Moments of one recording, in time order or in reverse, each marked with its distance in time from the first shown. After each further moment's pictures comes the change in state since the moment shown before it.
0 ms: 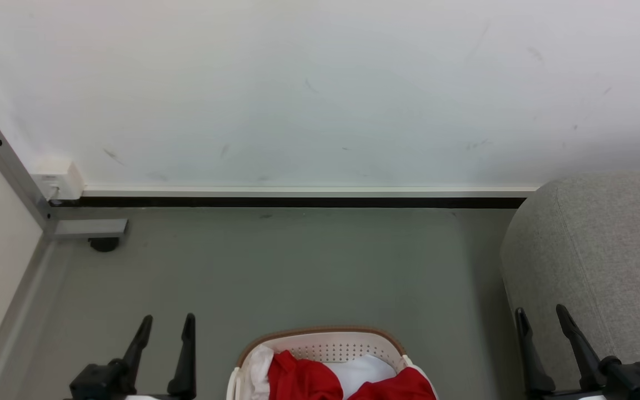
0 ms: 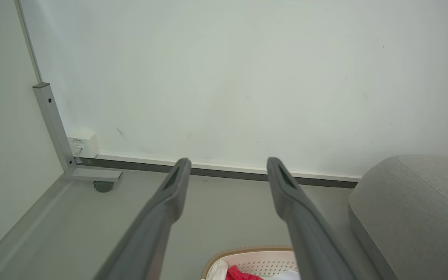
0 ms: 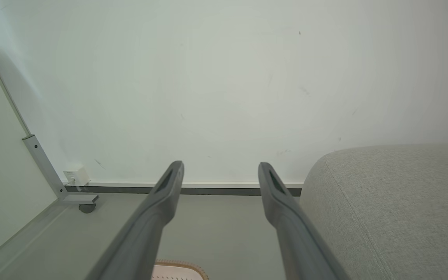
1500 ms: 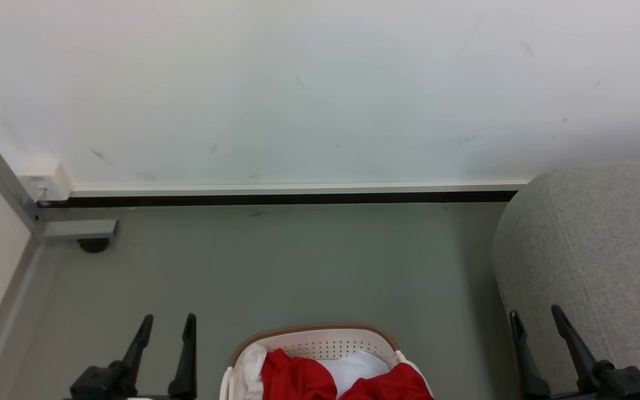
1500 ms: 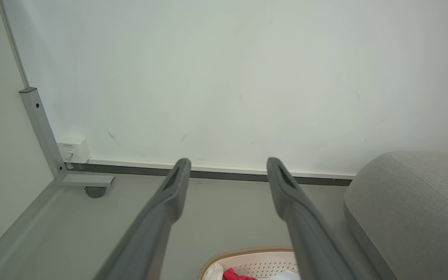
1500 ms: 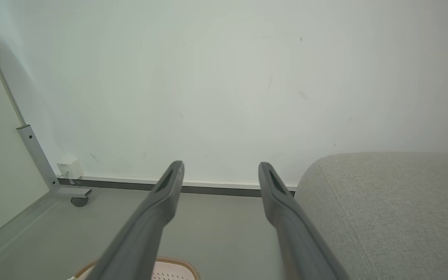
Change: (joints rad) left arm 0.002 -0.008 0.010 0.004 0.033 -0.017 -0.032; right arm 0.009 0.005 0.004 -0.008 -0.074 0.000 -0.026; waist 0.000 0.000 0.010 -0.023
